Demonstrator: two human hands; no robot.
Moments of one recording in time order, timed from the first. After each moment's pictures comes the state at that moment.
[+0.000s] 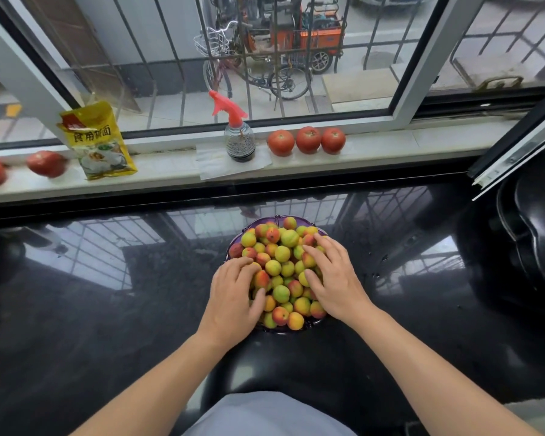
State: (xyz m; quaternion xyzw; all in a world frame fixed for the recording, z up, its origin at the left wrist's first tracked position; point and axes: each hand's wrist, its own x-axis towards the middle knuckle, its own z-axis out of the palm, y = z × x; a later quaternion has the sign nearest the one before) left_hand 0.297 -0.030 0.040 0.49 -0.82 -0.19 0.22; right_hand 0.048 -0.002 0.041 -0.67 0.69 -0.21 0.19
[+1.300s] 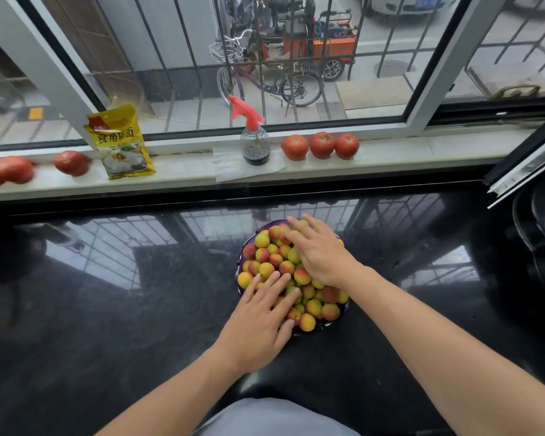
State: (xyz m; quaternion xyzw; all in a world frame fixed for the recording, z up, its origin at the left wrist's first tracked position) left_hand 0.296 0.003 0.046 0.37 -0.92 -0.08 0.04; right_hand 0.070 -0.077 0.061 -0.79 0.59 -0.05 0.15
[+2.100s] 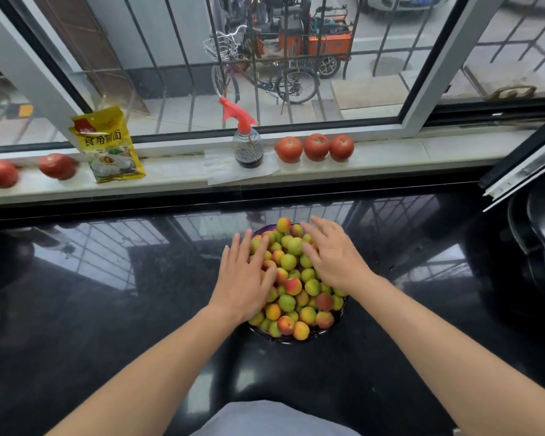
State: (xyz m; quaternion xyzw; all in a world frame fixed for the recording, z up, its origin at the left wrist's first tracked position) left_hand 0.274 -0.078 0.057 0.55 -0.81 -0.20 0.01; right_hand 0.042 -0.070 0.072 -0.69 0.68 -0.13 0.22
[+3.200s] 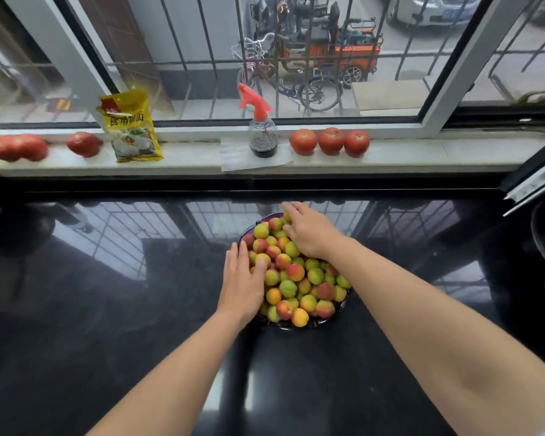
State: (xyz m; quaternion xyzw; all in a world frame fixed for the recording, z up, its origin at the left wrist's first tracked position) left_hand 0.268 -0.030 0.042 0.67 -0.59 -0.42 0.18; right_hand 0.074 -0.126 0.049 -0.75 0.62 -0.04 0.23
